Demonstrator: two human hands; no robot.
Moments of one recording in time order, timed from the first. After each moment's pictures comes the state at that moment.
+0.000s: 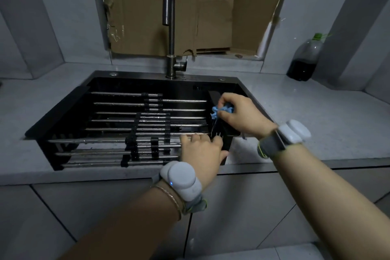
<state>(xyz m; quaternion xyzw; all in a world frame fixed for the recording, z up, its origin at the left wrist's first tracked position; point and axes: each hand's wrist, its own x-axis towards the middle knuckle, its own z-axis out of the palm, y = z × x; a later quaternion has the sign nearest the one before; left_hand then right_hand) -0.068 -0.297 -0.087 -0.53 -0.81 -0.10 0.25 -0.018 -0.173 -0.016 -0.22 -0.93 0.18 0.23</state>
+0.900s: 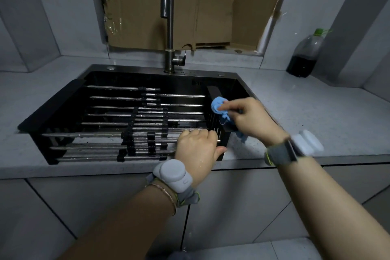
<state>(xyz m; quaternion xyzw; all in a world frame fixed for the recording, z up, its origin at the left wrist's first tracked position) -0.080 -0.290 -0.108 -0.52 -0.75 -0.21 0.35 0.003 -0.181 -0.023 -0.28 -0.89 0.27 0.23</state>
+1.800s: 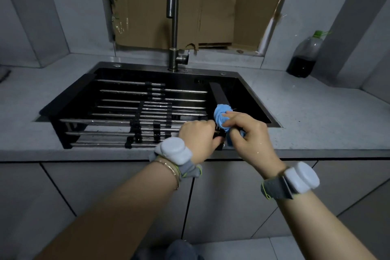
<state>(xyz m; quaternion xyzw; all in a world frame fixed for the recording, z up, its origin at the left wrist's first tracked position) -0.078 -0.303 -0.080 -0.57 -0.80 -0.17 0.13 0.039 -0.227 -0.069 -0.16 -0.86 0.23 0.43</state>
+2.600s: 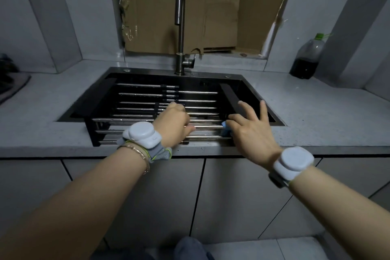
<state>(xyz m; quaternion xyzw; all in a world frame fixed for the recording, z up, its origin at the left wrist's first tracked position) -0.128 -0.362 -0.045 -0.56 -0.82 -0.08 0.07 0.039 -0.234 -0.059 -0.20 -0.93 -0.25 0.16</state>
